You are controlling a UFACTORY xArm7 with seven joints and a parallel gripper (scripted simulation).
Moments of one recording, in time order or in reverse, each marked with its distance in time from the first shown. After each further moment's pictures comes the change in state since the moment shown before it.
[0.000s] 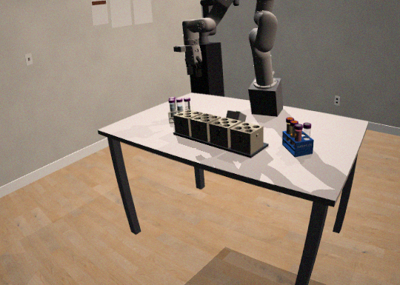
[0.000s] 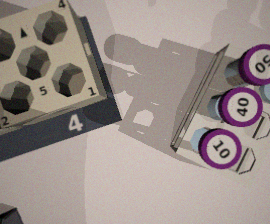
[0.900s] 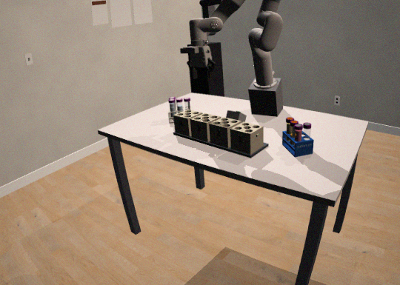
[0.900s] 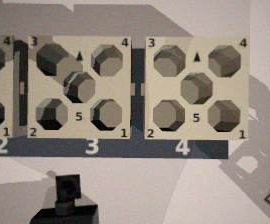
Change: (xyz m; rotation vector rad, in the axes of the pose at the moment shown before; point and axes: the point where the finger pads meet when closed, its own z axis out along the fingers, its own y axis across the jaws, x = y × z) arm 0.021 -0.119 -0.001 0.004 0.008 -0.342
